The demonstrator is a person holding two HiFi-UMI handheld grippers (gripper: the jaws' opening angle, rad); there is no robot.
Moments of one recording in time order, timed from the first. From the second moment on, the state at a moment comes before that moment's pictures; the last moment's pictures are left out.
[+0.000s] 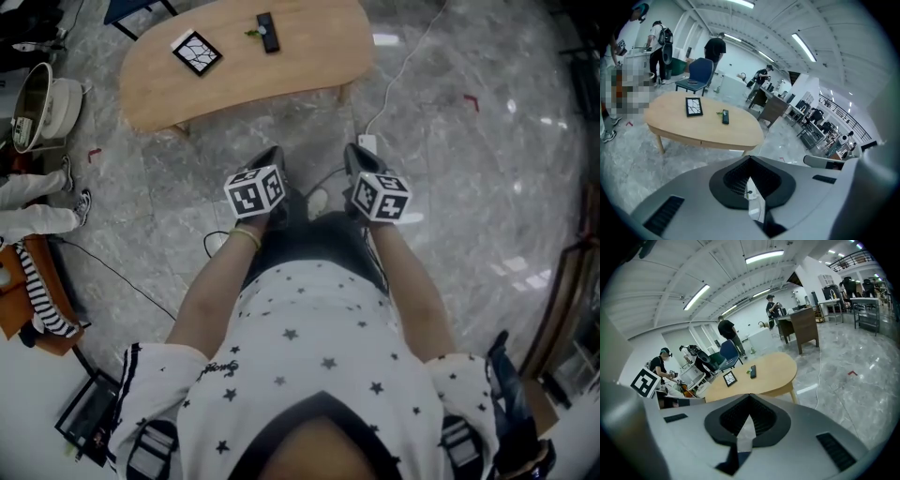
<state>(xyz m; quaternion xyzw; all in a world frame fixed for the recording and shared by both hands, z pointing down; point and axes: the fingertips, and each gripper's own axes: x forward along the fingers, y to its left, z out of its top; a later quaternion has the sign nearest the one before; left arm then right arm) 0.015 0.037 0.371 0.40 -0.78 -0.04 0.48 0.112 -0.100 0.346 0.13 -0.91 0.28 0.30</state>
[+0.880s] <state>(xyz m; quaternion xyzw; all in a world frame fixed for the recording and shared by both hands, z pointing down) 0.054 0.003 0.278 0.49 -0.75 -0.06 0.44 0.123 -0.062 0.247 0.08 -0.93 0.26 0.25</state>
